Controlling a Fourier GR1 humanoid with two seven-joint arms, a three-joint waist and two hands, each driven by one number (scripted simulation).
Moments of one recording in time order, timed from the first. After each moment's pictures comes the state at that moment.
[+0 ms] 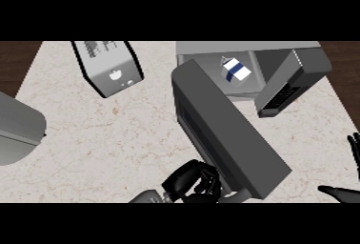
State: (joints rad) left arm -0.37 0.02 -0.89 -1.02 0.10 0.13 -0.26; right arm -0.08 -0.48 -0.23 -0.72 -0.20 0.32 -0.95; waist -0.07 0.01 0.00
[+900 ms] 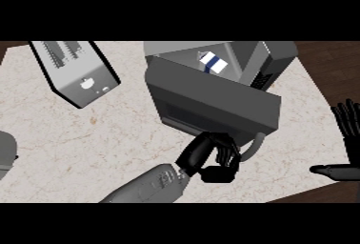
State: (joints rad) left arm -0.66 0.02 -0.99 -0.98 0.38 0.41 -0.26; right arm -0.16 -0.49 -0.13 -0.93 -0.28 0.37 -0.81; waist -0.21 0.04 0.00
